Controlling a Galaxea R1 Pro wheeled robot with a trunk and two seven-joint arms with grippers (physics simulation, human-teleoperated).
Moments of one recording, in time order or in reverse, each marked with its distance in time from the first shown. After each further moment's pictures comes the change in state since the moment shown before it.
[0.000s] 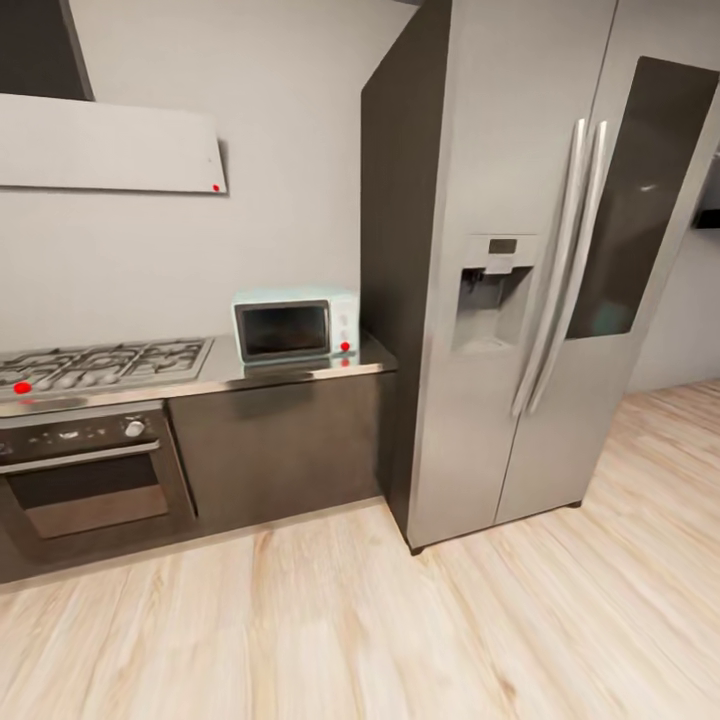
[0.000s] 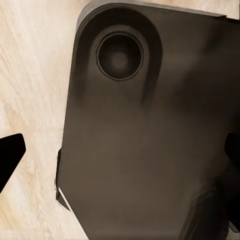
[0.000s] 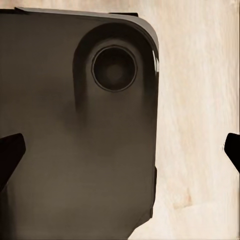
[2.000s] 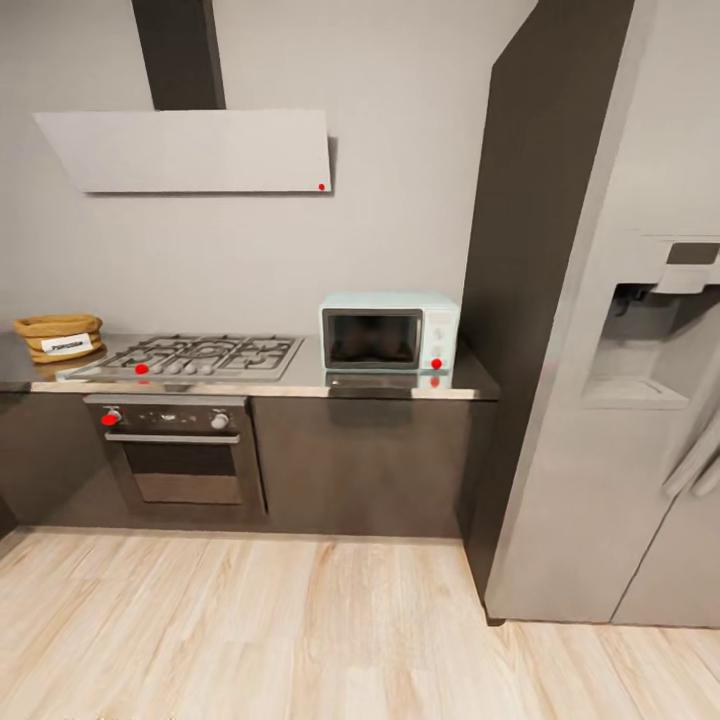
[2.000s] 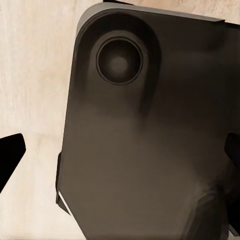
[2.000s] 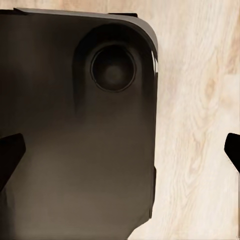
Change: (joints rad) left arm 0.000 0.000 0.000 0.000 -0.003 -0.013 -0.001; right arm 0.000 -0.001 -0.001 0.000 0.000 -0.001 0.000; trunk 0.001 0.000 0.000
